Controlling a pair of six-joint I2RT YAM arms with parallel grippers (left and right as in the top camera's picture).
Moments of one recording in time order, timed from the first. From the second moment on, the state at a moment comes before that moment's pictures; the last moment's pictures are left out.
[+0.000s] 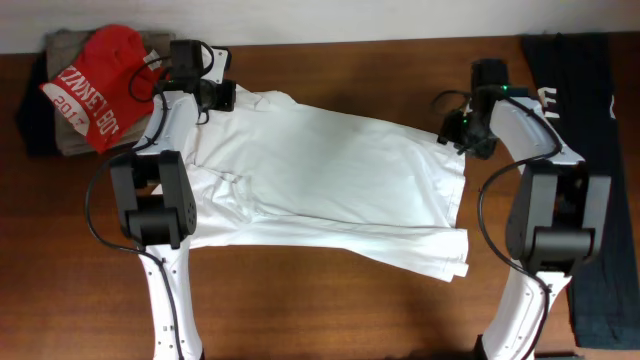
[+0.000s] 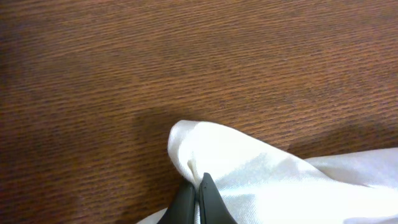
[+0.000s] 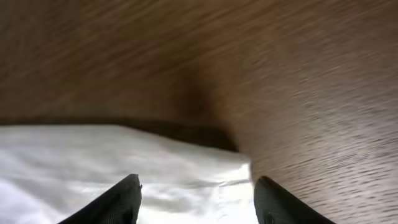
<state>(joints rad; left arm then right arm) 0.01 2.56 2.11 -0.49 0.21 0.16 -0.09 2.16 1.64 -0.80 -0.05 0.34</state>
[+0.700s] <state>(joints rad) 0.01 2.33 2.11 -0.77 0.26 0.16 -0.13 2.19 1.65 -0.87 -0.07 0.40</state>
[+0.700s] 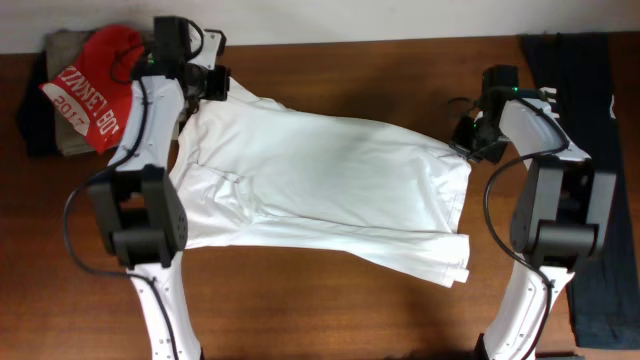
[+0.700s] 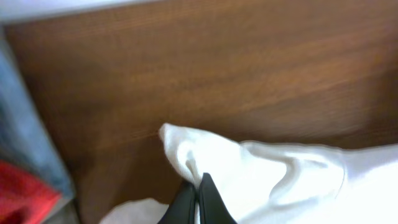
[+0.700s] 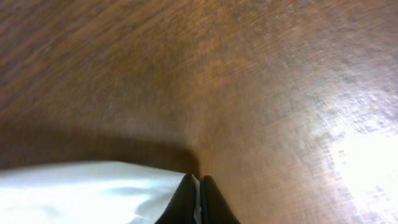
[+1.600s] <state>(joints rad) 0.13 2.27 1.84 -1.37 0.07 0.15 -0.13 1.94 1.45 -1.45 -0.09 0.30</state>
